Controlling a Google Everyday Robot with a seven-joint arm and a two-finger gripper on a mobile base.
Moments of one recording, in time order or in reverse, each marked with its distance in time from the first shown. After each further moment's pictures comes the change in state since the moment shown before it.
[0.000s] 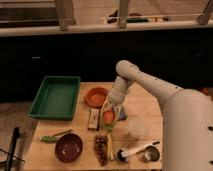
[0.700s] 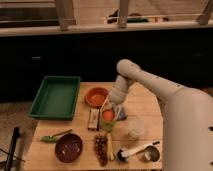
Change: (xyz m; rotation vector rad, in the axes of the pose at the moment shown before) arm -0.005 0.002 -0.006 0.004 0.009 0.000
